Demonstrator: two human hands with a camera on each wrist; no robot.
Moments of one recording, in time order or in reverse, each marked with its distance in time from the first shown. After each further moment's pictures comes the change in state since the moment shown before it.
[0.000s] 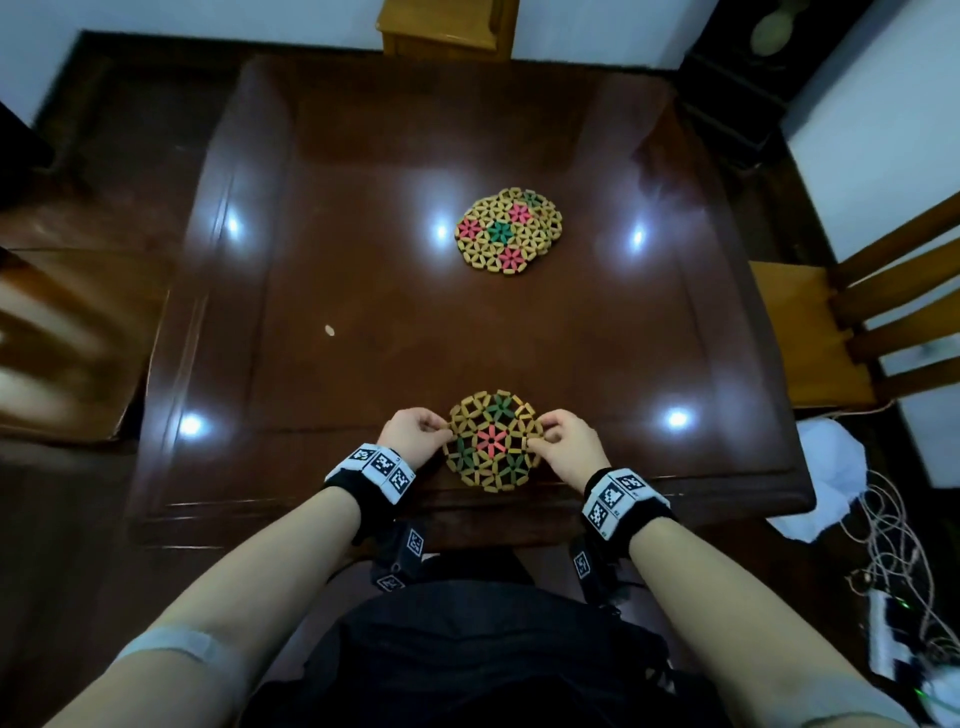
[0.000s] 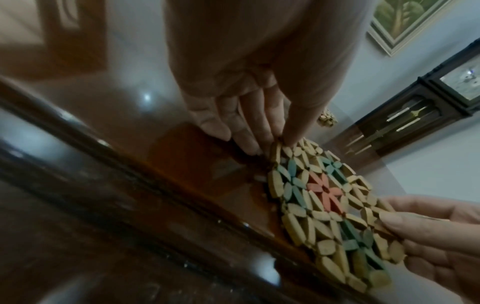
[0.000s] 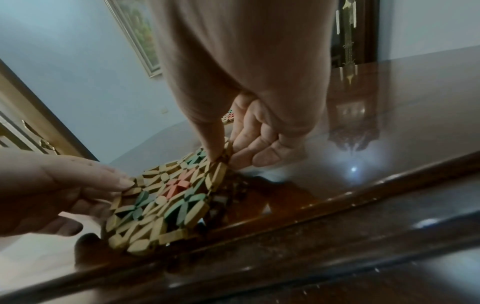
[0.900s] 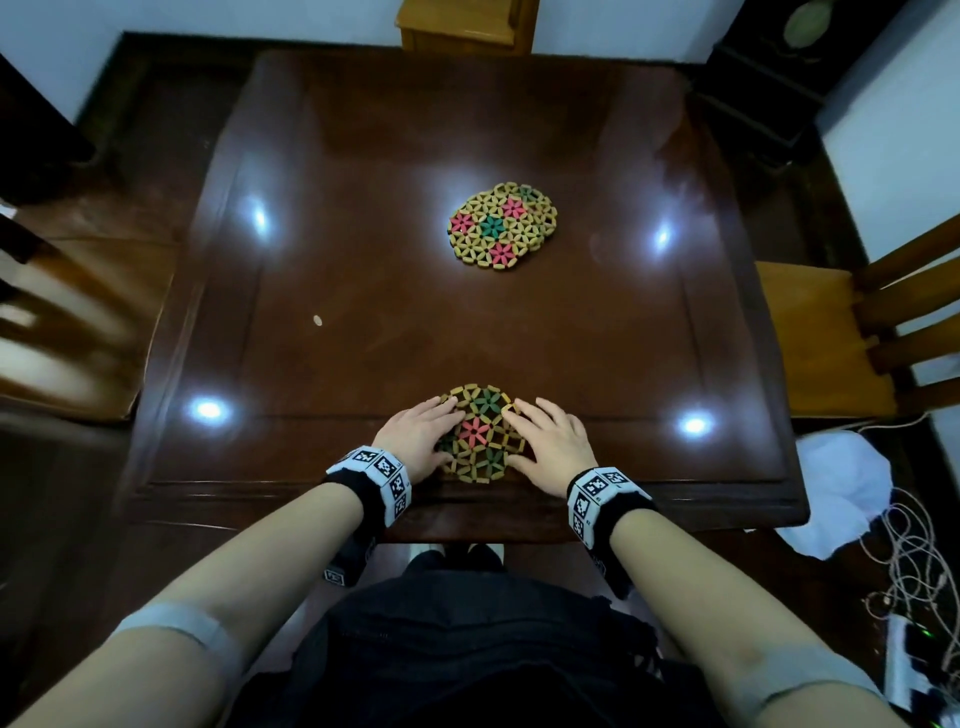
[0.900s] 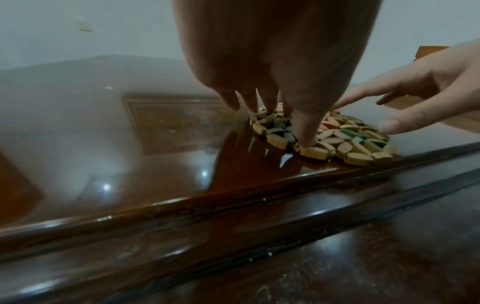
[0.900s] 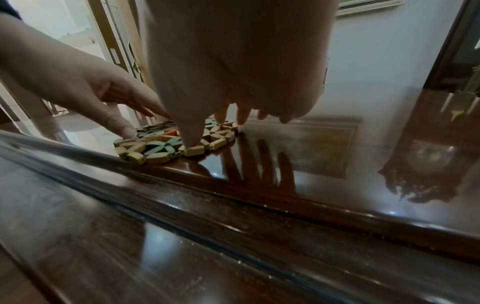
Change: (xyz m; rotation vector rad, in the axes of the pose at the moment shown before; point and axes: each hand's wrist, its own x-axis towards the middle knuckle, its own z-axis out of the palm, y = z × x) left_hand -0.013 0.016 0.028 0.846 -0.137 0.413; right_hand 0.004 0.023 -0.016 -0.714 -0.116 -0.442
